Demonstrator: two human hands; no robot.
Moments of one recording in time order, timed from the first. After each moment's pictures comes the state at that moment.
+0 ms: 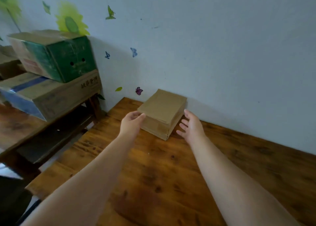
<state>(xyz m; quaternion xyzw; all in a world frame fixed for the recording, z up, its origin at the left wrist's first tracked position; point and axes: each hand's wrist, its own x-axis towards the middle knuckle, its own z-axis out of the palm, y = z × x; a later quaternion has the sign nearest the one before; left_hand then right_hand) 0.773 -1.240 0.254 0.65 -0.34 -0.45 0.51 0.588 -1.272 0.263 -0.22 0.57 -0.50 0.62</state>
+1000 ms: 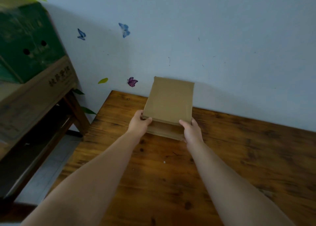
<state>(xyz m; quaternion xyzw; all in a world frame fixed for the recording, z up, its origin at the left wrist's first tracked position) 0.845 -1.372 0.189 0.62 -0.47 -0.53 0.32 0.676 -1.335 0.182 -0.24 0.71 -0.48 0.46</state>
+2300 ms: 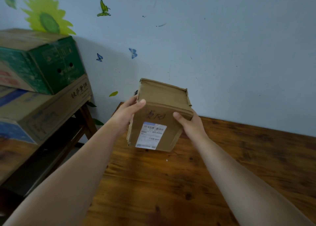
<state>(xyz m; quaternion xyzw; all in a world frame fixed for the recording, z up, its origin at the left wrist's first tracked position) 0.906 -1.307 0.296 0.46 -0.52 -0.59 0.41 0.691 -1.275 0.263 -0.46 0.58 -0.53 0.42</state>
